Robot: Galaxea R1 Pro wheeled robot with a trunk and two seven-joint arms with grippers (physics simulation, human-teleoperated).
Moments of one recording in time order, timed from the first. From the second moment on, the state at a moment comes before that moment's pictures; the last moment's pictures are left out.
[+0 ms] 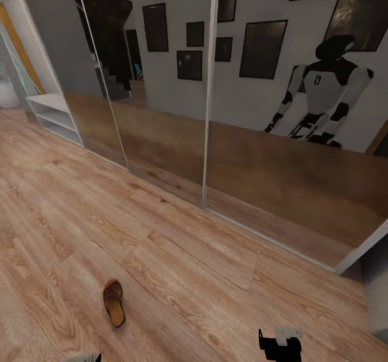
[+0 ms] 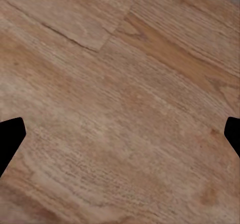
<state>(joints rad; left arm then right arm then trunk) -0.26 0.16 0.19 -0.21 0.08 -0.50 -0.15 -0.46 -0.02 0.02 -0.03 0.06 -0.50 -0.19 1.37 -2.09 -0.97</state>
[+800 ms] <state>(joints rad) -0.26 0.16 0.19 -0.21 0.08 -0.50 -0.15 -0.46 -0.02 0.02 -0.03 0.06 -0.50 -0.19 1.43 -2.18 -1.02</state>
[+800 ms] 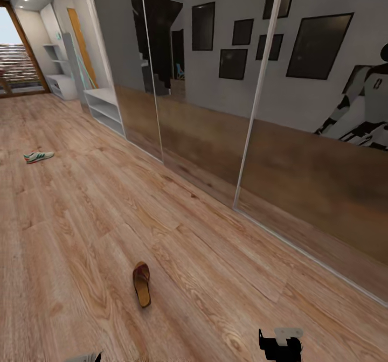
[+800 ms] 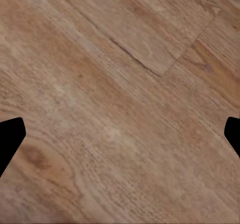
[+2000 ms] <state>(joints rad) -0.42 0.18 0.18 -0.23 0.07 -0.45 -0.15 -0.46 -0.02 0.02 -0.38 0.06 -0.34 -0.19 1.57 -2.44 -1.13</state>
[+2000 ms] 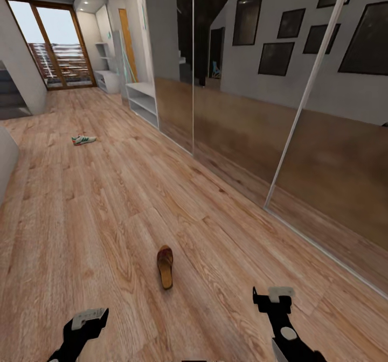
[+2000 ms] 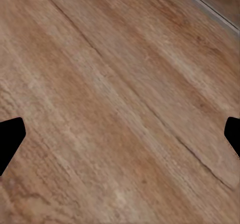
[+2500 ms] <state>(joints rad) -0.50 0.17 0.17 -0.24 0.06 -0.34 -0.15 -0.46 -0.02 0.02 -0.72 0.06 -0.02 -0.07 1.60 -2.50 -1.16</state>
